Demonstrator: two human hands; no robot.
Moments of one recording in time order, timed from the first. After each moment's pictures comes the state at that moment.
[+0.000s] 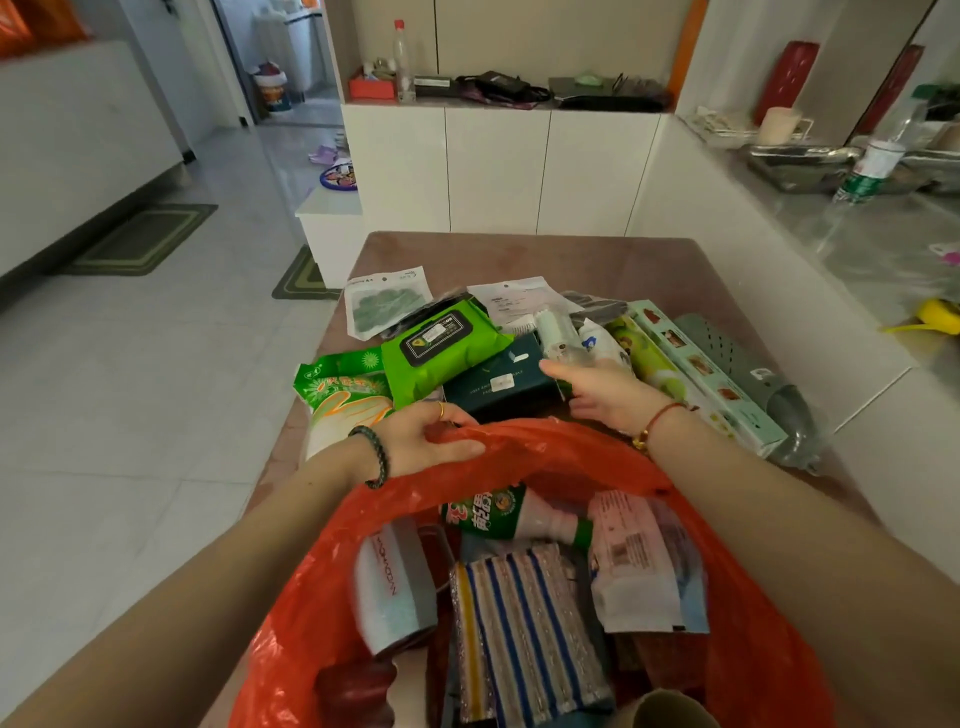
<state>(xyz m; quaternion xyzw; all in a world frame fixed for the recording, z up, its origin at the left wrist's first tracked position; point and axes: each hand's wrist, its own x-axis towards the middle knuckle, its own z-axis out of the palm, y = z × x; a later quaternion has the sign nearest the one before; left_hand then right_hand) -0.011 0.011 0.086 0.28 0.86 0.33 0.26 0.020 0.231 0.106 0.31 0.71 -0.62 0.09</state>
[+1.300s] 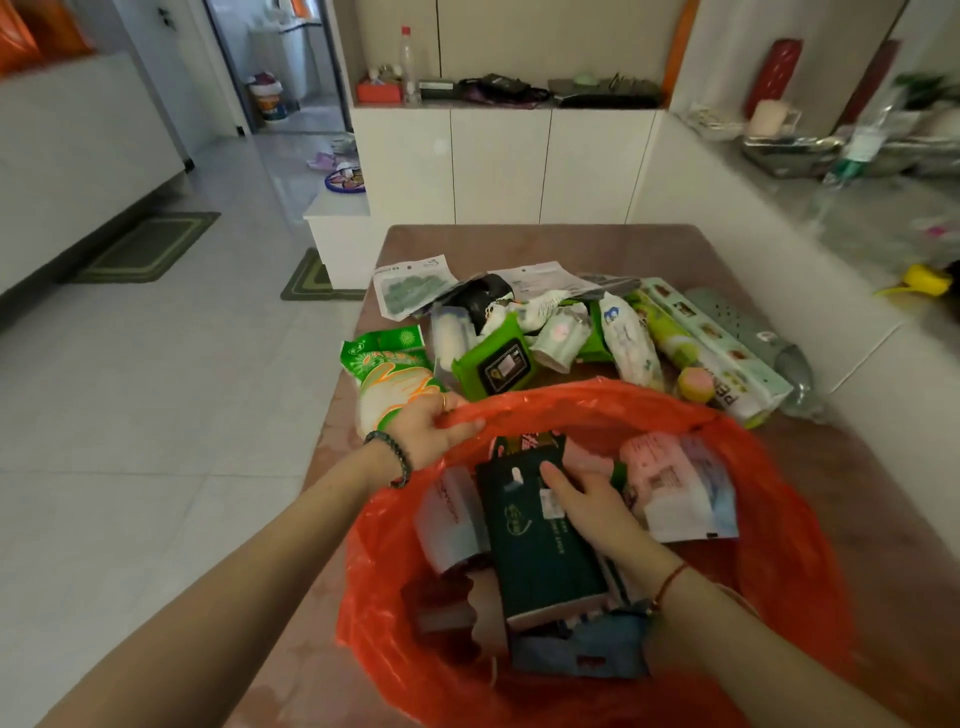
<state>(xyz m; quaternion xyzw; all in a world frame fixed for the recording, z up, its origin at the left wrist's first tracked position) 0.040 -0.048 0.087 0.22 0.87 0.40 0.20 0.160 0.118 0.034 0.24 0.79 -0.57 0.08</state>
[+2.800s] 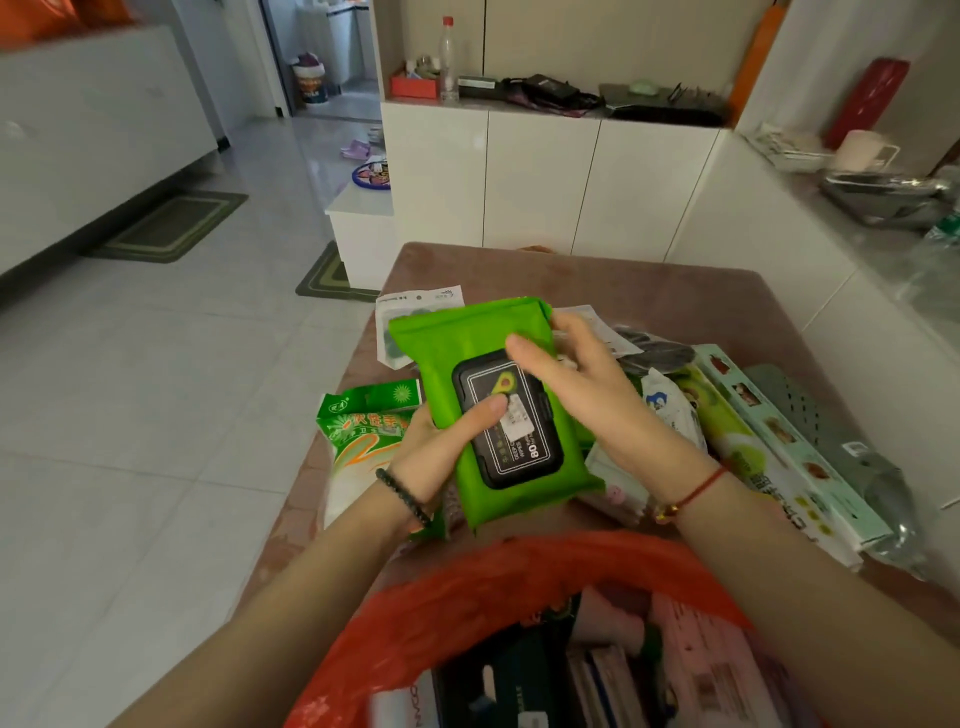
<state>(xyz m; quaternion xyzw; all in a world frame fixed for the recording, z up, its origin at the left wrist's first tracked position) -0.055 0.021 0.094 0.09 0.61 0.77 0.18 -0.033 0.162 0.153 0.06 0.76 -0.64 -0.03</state>
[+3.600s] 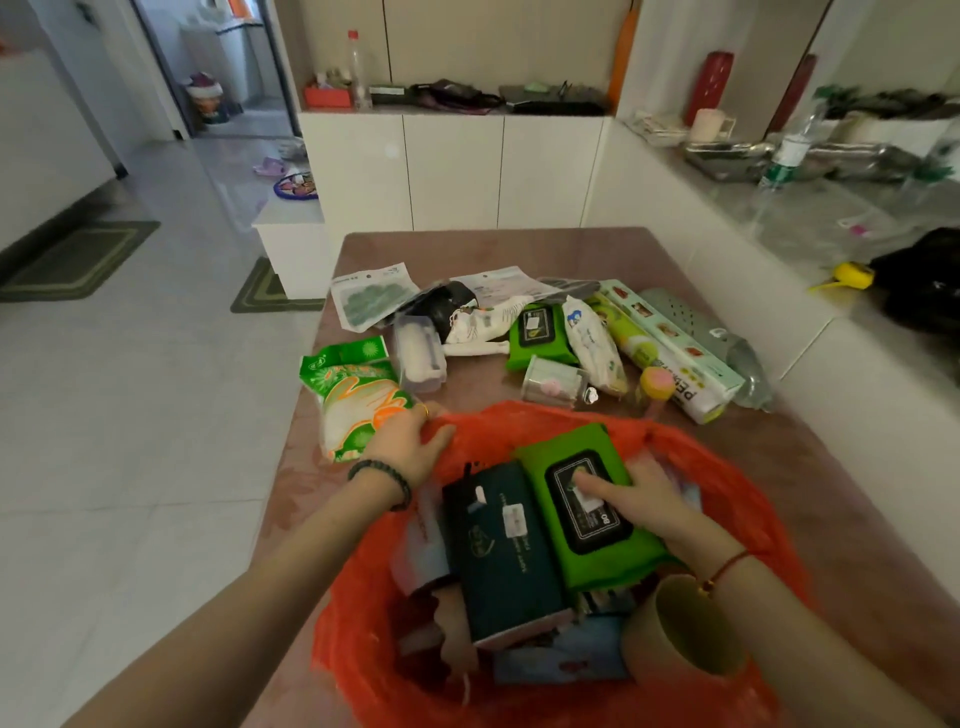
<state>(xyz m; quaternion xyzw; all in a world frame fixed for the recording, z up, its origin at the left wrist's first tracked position) 0.037 -0.033 0.072 0.22 0.92 0.30 0.06 0.179 0.170 0.065 0.29 0.77 -0.57 0.06</state>
